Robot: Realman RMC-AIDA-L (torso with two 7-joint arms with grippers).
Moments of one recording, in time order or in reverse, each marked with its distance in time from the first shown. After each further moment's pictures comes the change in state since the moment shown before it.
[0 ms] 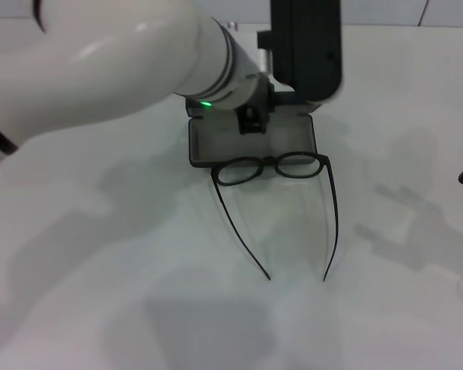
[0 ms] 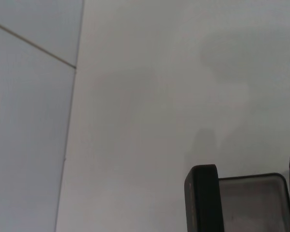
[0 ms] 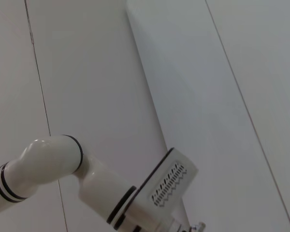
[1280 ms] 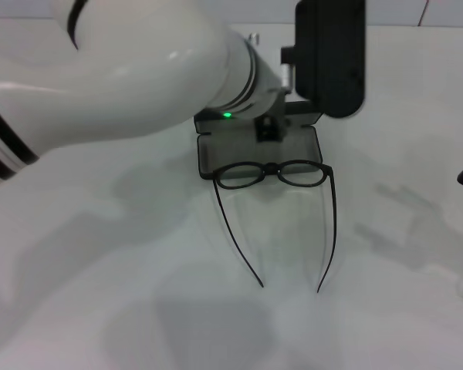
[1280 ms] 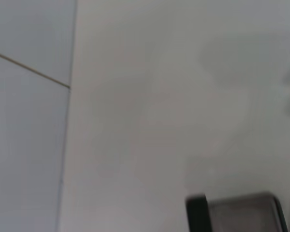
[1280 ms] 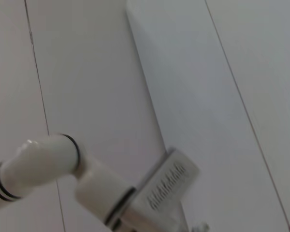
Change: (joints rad) left arm -0.027 -0.002 0.067 -0.015 -0.001 -0.035 -0.051; right arm 0.001 -0.001 0.000 0.012 0.001 0.003 -0.014
